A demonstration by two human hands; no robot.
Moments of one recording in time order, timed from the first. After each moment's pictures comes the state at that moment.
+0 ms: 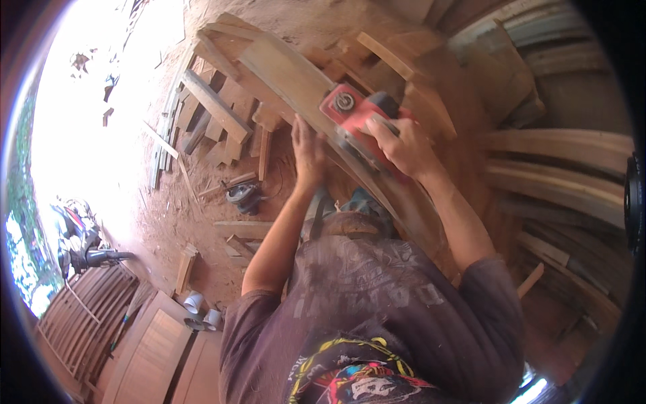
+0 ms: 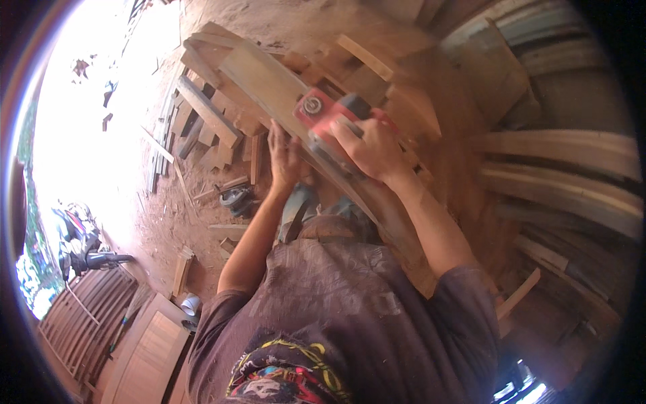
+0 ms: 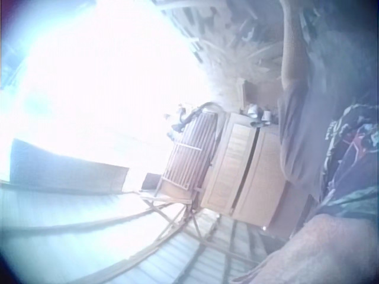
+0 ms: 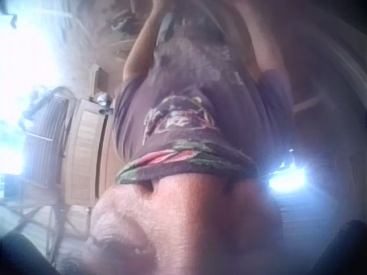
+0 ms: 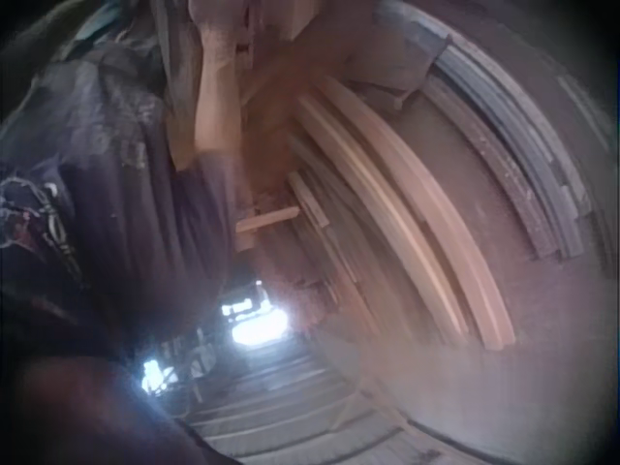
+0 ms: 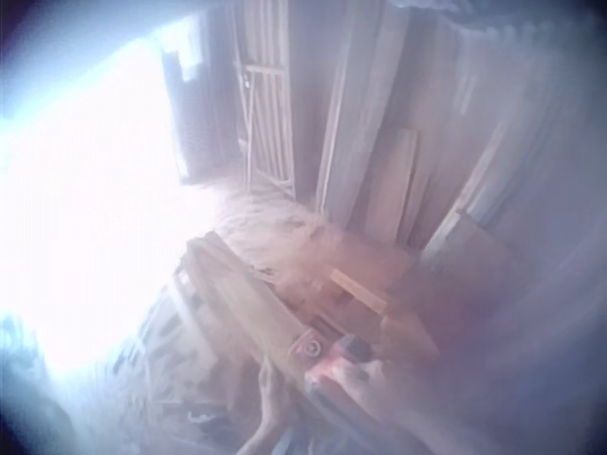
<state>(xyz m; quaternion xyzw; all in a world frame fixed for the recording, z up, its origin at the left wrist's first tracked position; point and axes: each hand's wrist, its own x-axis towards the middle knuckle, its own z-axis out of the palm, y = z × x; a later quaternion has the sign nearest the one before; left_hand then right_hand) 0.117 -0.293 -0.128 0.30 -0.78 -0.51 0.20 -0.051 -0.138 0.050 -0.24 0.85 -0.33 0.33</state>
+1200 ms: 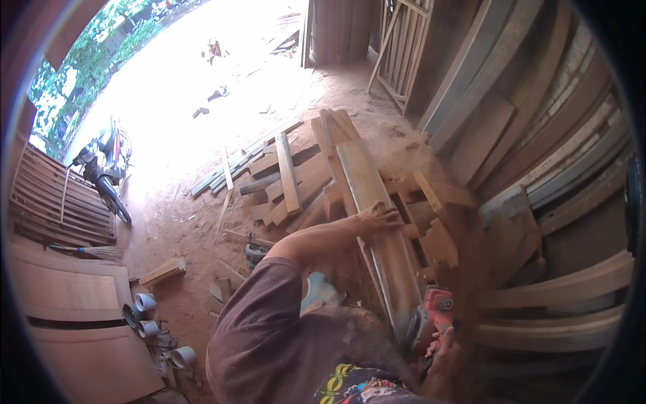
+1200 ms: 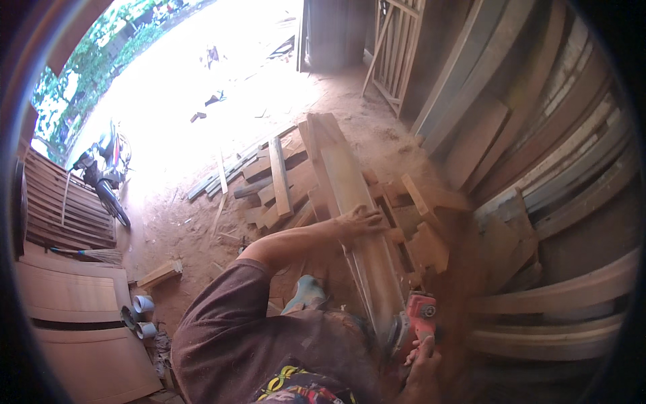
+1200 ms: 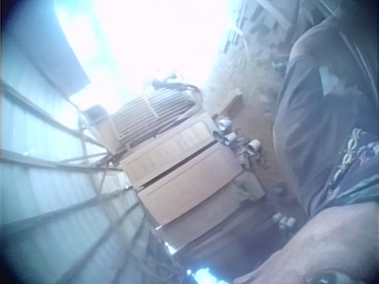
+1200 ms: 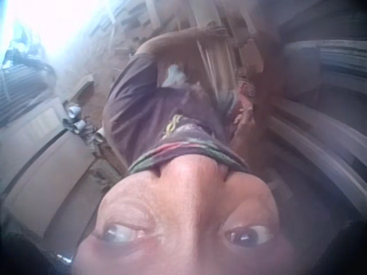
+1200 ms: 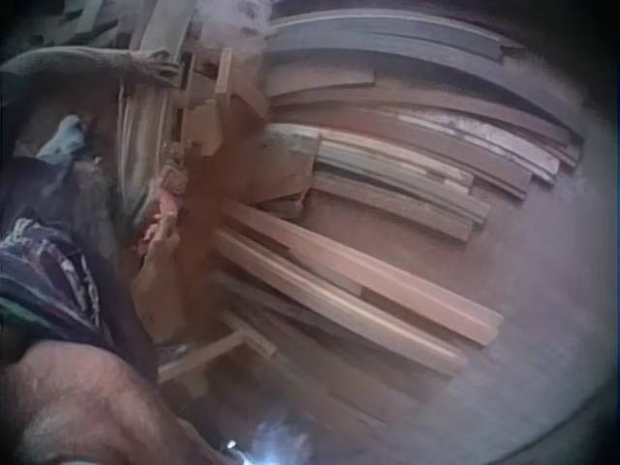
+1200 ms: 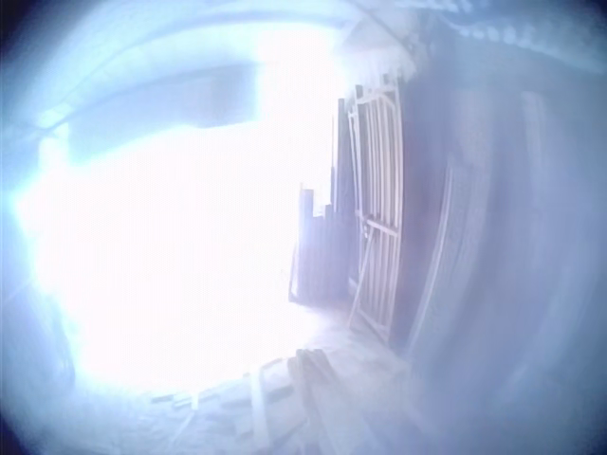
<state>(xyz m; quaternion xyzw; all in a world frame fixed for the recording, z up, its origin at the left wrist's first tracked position) 0.031 -0.314 -0.067 -0.15 -0.97 -0.09 -0.17 0.085 0.137 0.095 0.11 0.76 -0.57 0.30</state>
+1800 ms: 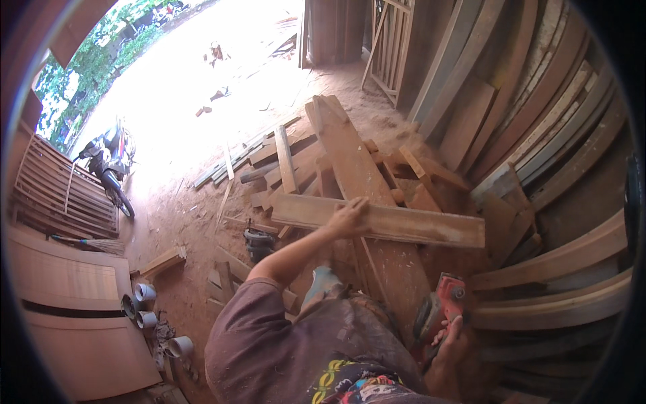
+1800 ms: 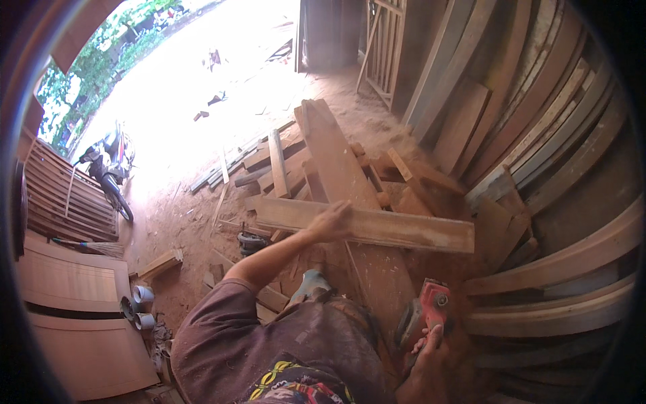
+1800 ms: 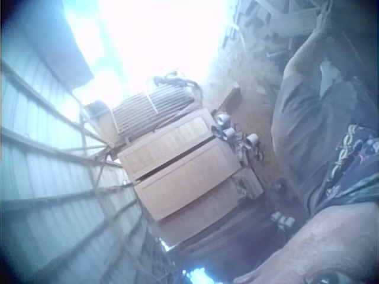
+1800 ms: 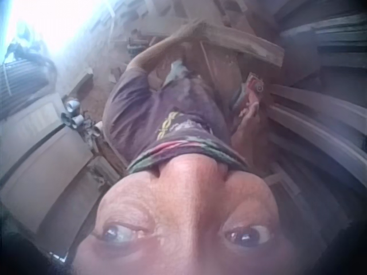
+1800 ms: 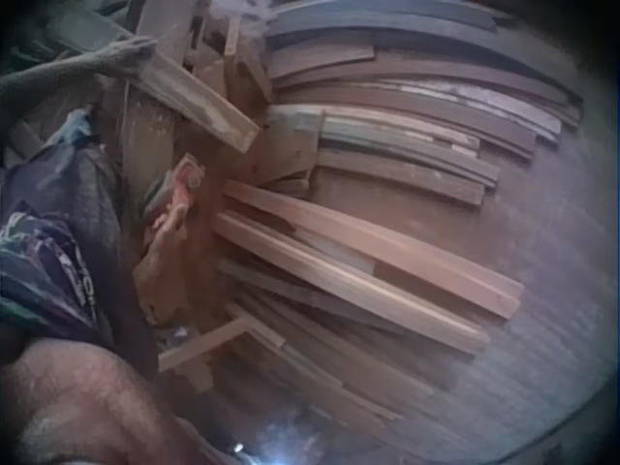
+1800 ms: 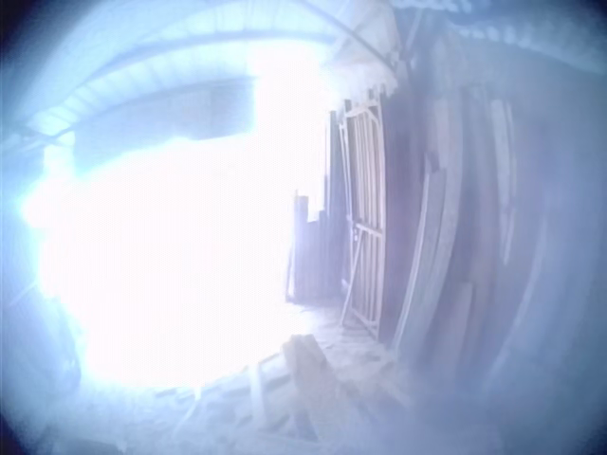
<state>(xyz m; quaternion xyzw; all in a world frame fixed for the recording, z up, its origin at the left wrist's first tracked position) 0.147 -0.218 -0.092 0.19 -0.93 -0.32 0.05 0.121 0.246 0.083 0.12 0.74 -0.62 0.23</state>
